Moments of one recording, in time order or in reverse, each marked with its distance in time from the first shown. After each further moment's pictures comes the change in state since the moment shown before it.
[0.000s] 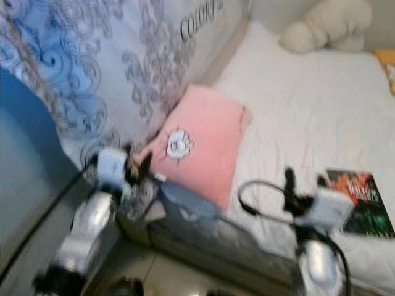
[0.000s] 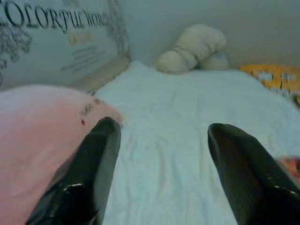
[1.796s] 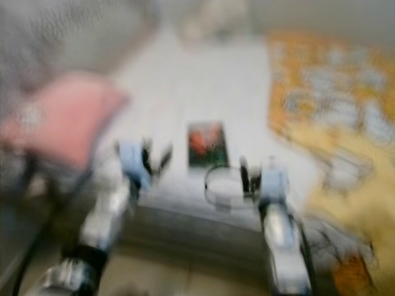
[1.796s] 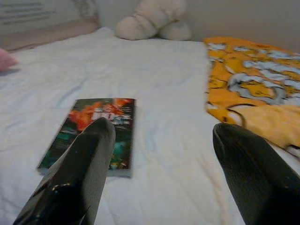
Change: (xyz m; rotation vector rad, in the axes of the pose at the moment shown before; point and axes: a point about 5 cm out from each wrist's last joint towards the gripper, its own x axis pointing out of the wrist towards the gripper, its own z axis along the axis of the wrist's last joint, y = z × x) left arm 0.039 -0.021 -0.008 -0.160 0.120 -0.083; right arm 0.050 0.057 -0.030 -0.126 0.160 0.224
